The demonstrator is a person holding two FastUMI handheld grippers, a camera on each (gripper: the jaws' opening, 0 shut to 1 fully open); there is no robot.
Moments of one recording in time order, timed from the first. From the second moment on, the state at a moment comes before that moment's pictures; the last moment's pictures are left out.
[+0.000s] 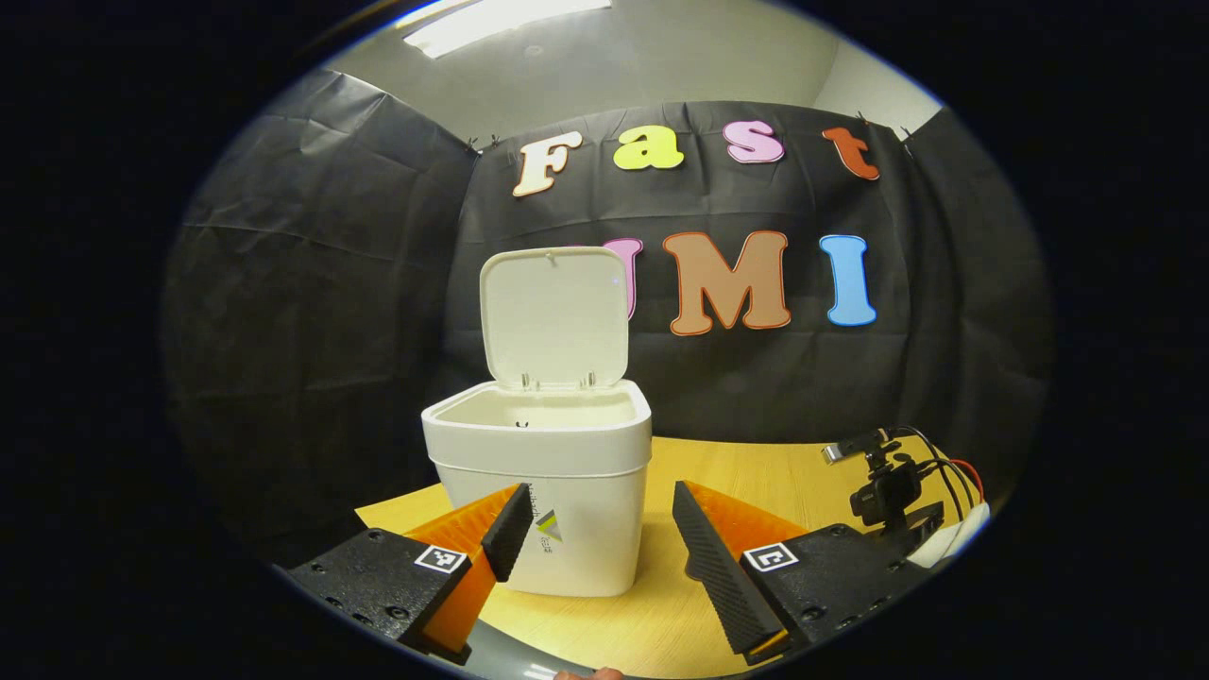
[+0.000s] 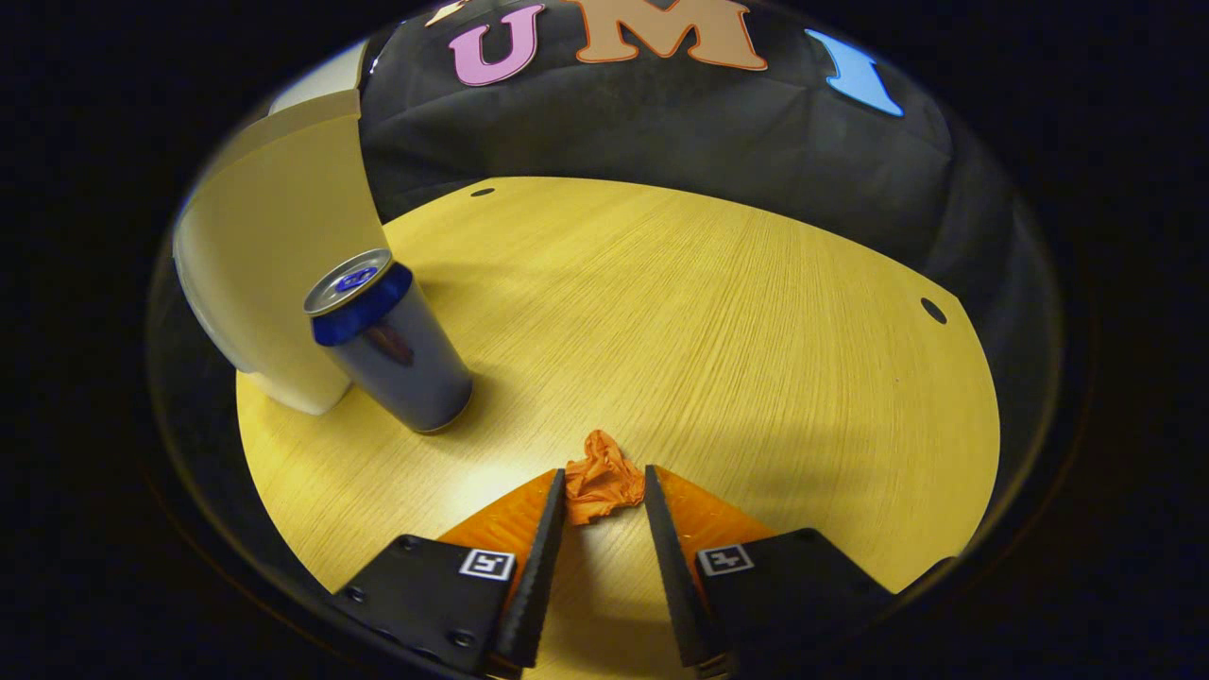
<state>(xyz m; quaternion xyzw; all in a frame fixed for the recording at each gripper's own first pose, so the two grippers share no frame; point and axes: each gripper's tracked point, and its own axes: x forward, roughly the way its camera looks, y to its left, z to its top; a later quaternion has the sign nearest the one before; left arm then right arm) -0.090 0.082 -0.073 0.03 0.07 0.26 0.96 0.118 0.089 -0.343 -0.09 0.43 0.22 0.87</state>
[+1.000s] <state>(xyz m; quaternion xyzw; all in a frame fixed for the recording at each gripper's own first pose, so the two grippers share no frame) -0.090 0.097 -0.085 -0.01 0.07 0.21 0.98 0.067 0.208 -0.046 -0.05 0.16 0.39 0.90</state>
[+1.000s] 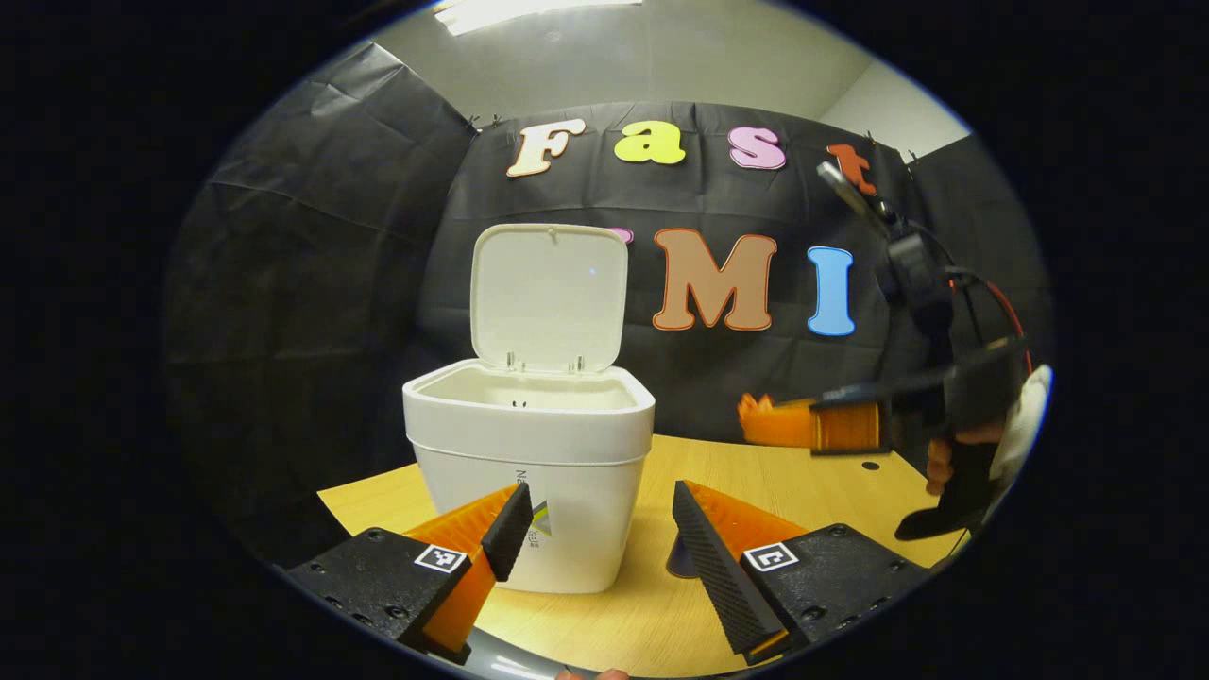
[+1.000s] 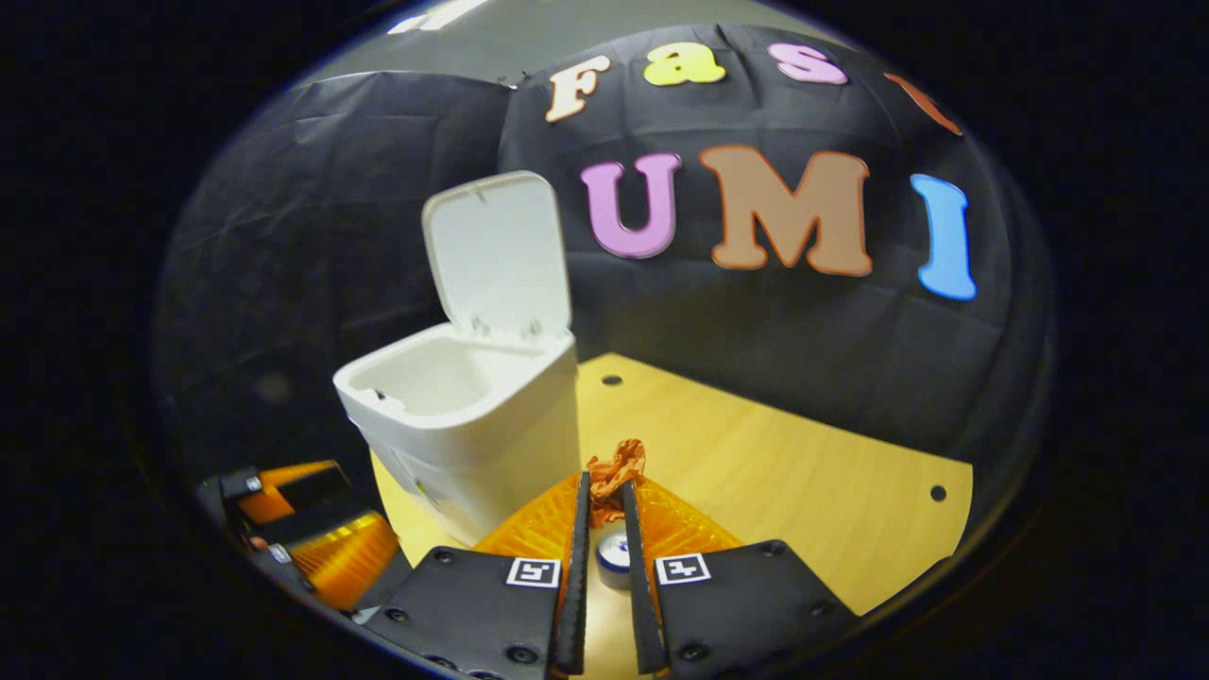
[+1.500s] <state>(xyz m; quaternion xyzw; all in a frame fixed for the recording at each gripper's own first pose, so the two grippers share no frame) -0.129 0.137 -0.081 0.00 0.07 0.26 0.96 0.054 0.281 -0.025 -0.07 0.12 0.46 0.88</state>
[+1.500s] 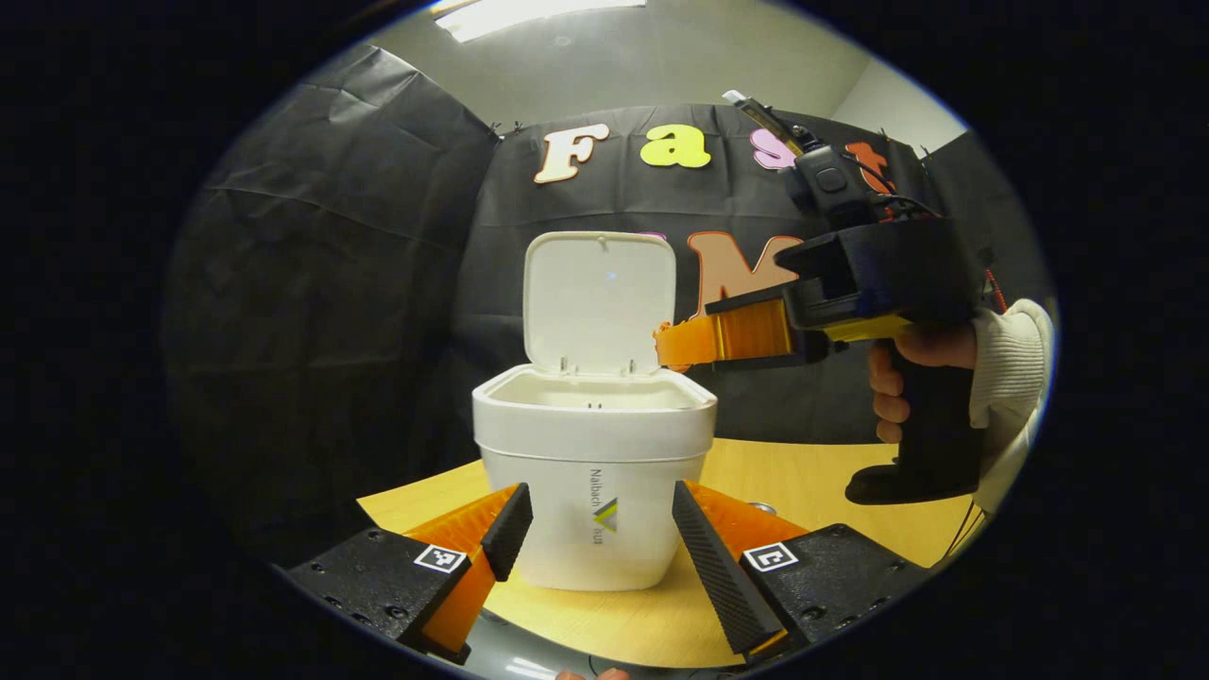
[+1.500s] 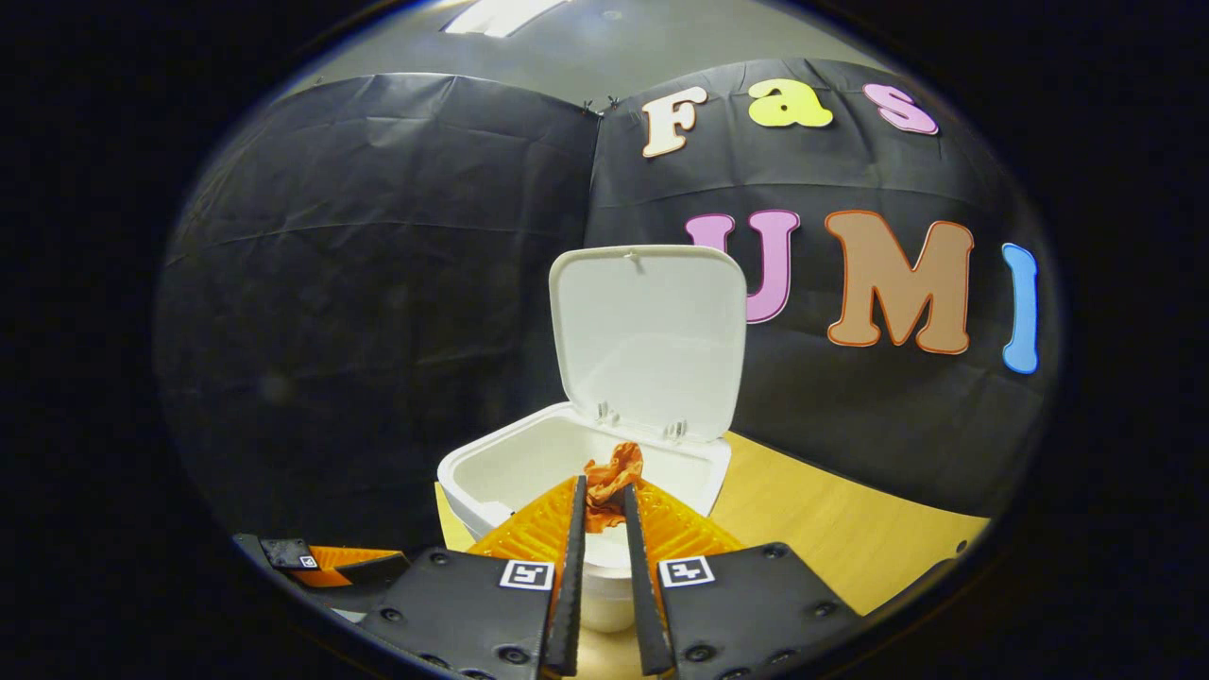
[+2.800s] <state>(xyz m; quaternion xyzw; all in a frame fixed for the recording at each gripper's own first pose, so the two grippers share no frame) 0.010 0.025 -0.227 -0.03 0.14 0.06 0.99 0.067 -0.057 0.016 0.04 0.09 0.10 0.99</state>
